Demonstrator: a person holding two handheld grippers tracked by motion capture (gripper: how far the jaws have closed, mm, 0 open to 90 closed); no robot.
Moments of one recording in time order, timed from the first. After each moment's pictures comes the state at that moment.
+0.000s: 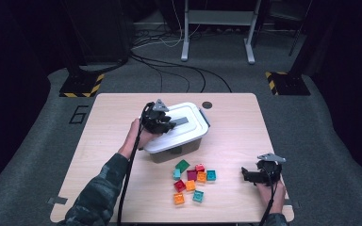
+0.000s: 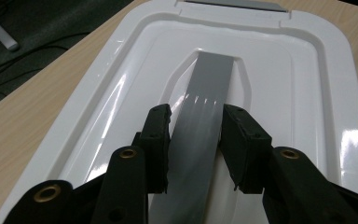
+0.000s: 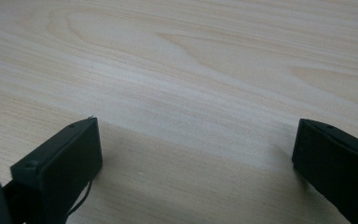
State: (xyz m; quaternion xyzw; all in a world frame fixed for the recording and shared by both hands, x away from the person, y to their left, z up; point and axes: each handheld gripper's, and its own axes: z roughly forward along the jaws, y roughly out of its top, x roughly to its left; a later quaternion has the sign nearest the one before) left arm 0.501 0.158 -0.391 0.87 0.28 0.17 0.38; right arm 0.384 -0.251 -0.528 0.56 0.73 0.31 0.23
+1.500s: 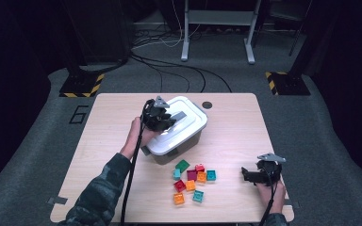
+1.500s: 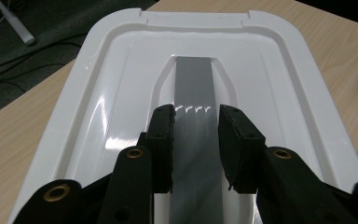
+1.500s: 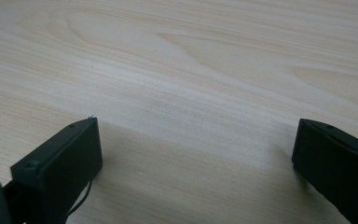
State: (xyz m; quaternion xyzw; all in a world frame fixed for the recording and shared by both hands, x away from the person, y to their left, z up) left arm 0.497 0.153 -0.375 0.85 0.32 0.18 0.38; right arm 0.384 -0.251 -0.528 0.56 0.73 0.31 0.23
